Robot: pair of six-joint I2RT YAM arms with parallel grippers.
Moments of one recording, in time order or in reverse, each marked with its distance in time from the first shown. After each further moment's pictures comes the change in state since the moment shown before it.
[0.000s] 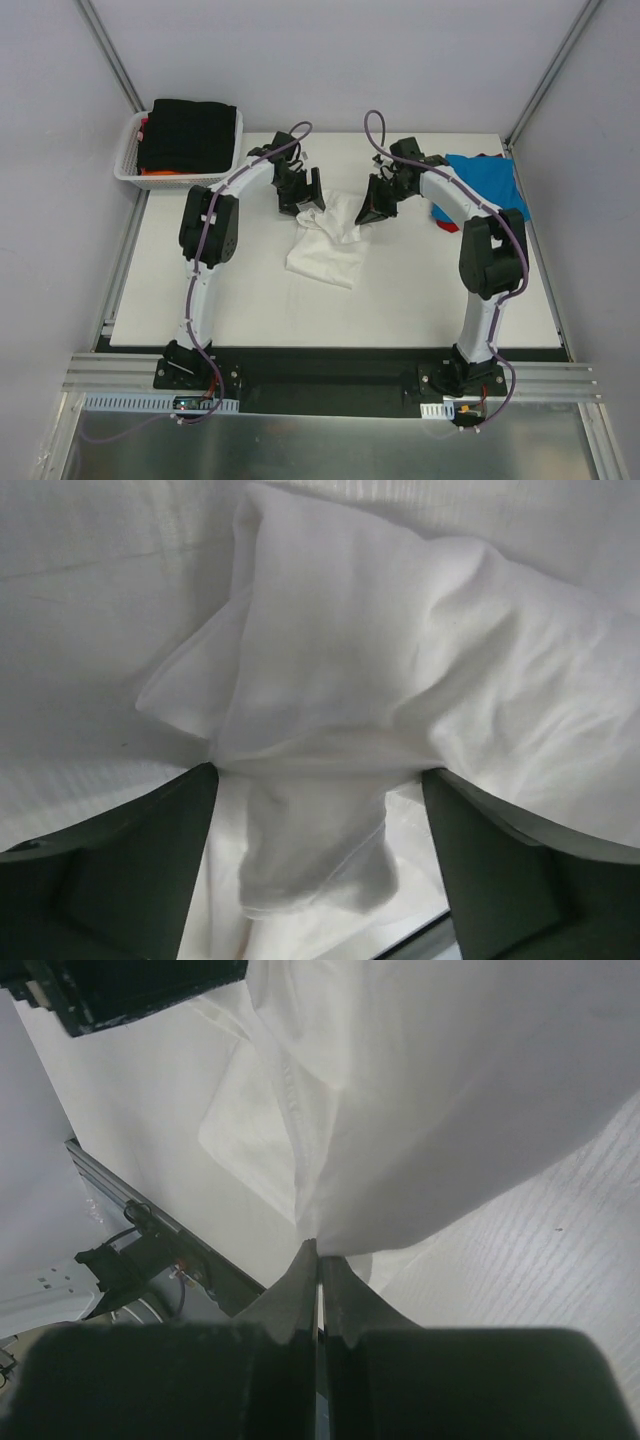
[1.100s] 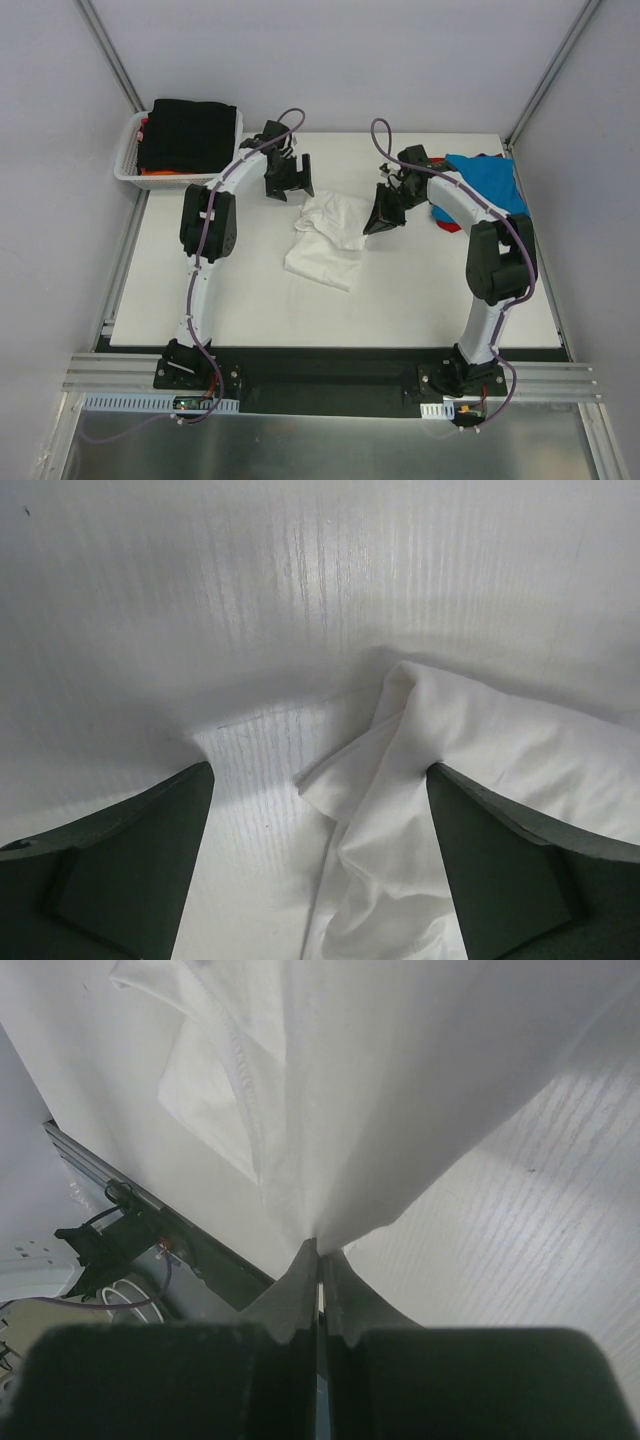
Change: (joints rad) left arm 0.059 0.066 0.143 -0.002 -0.148 0.114; right arm -0.026 -0.056 -0.097 -0.041 0.000 -0.048
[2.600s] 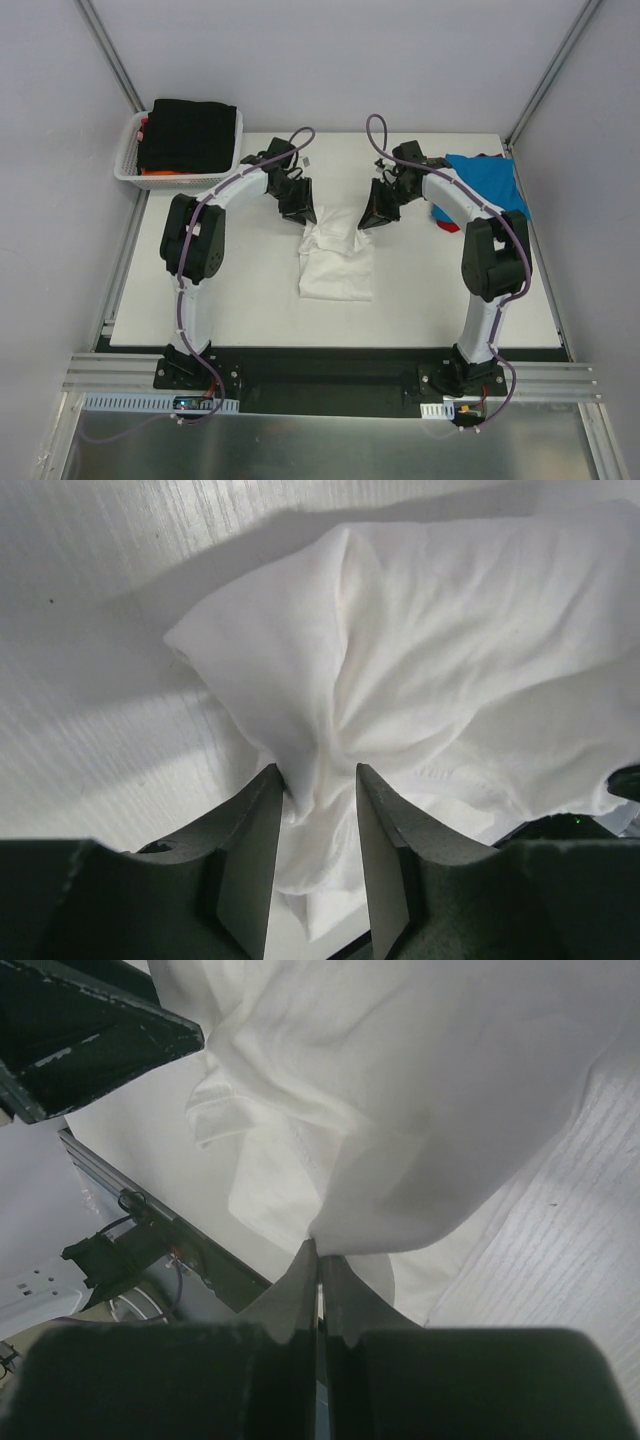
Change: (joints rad) left arm -0.093 -0.293 -0.412 0.068 0.166 -0.032; right arm 0.017 0.036 0.059 0.016 -0.007 0.029
